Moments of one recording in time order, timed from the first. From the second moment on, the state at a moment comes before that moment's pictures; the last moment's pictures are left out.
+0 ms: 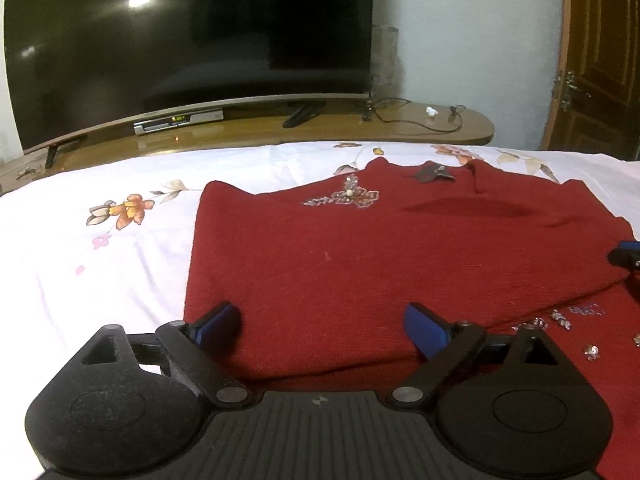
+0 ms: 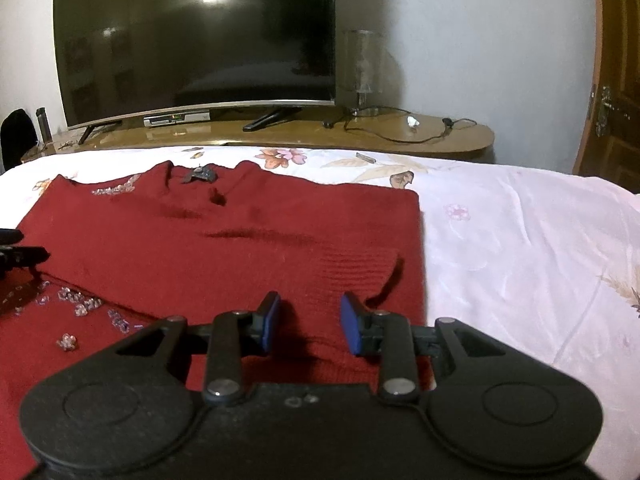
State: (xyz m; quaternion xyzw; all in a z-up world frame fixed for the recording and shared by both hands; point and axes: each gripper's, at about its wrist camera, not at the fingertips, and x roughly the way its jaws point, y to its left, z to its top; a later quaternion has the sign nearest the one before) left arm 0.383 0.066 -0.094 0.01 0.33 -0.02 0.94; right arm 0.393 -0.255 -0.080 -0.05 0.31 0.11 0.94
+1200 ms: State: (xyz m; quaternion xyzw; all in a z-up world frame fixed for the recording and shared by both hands) left arm 0.054 0.143 -0.125 -0.38 0.39 -0.17 0.82; right arm 0.097 -0.357 -0.088 0.36 0.44 0.15 0.81
